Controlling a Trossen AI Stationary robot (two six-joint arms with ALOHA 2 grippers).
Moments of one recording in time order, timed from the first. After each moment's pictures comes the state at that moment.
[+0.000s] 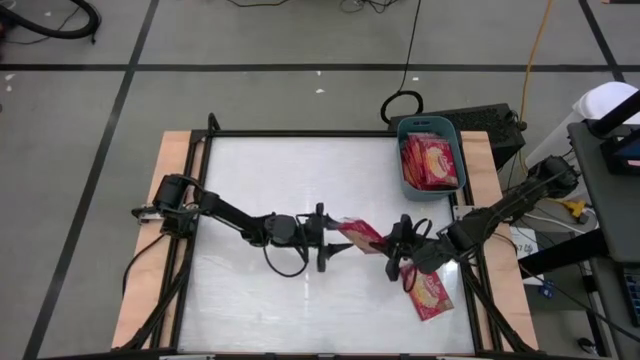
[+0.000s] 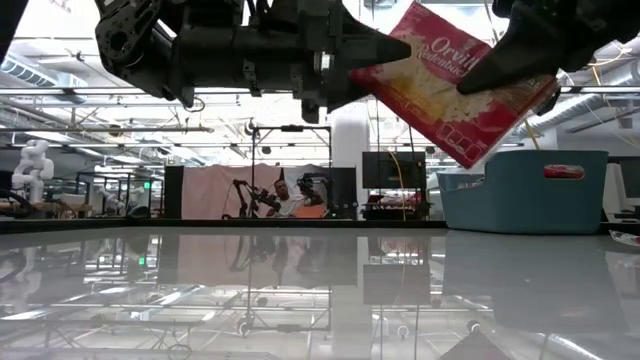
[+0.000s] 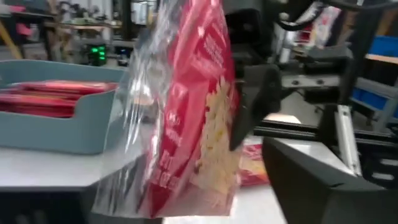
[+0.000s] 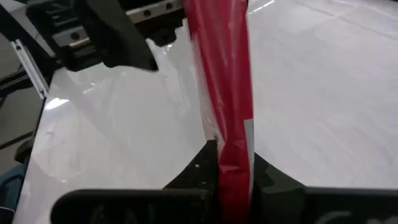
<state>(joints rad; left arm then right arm) -0.18 1.92 0.87 1.07 -0.18 -0.10 0.54 1.17 0.56 -0.03 0.65 0.78</state>
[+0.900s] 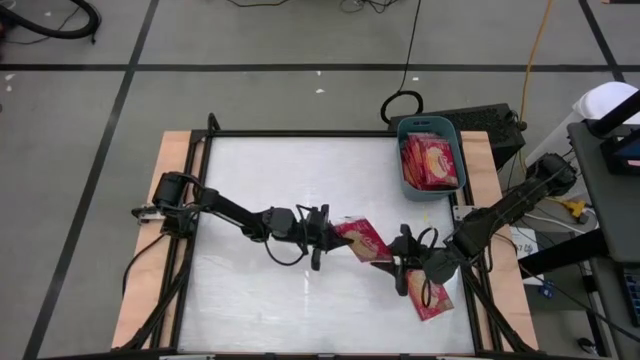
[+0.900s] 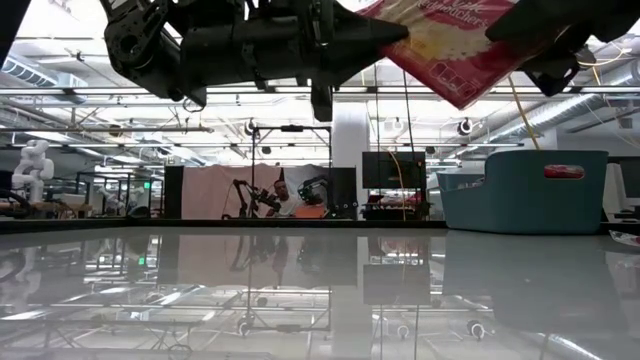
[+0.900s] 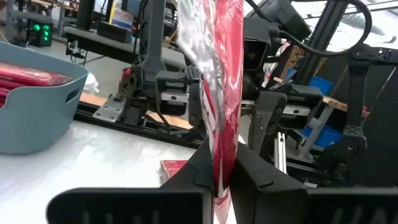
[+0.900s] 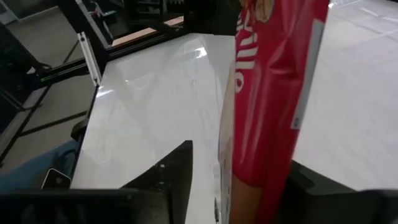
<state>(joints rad) -0.14 1.91 0.87 1.13 0.03 -0.32 0.66 1.16 0.56 0.07 0.65 0.68</state>
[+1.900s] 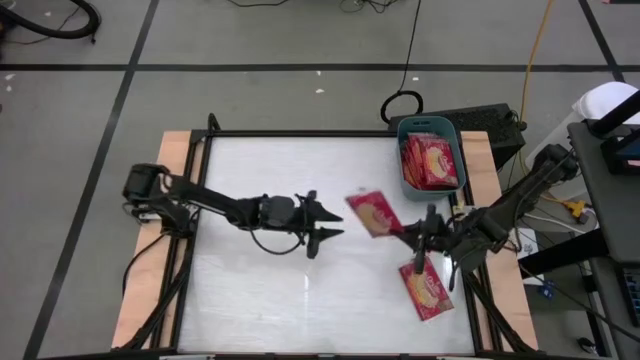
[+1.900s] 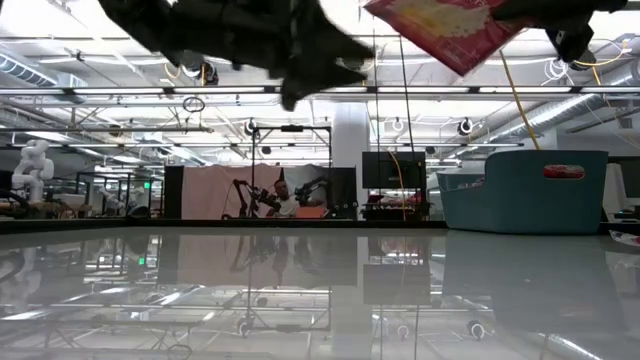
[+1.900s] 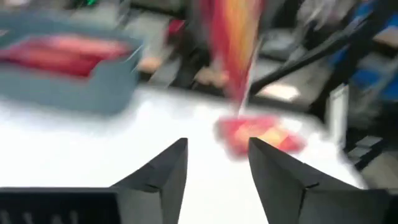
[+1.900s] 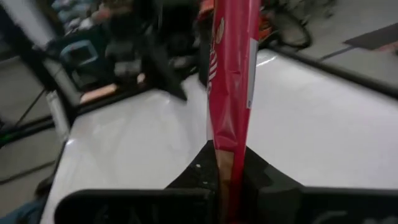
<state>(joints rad) -0.10 1.68 0.87 0.62 -0.05 -0.22 0.72 0.87 0.56 -0.16 0.94 0.67</state>
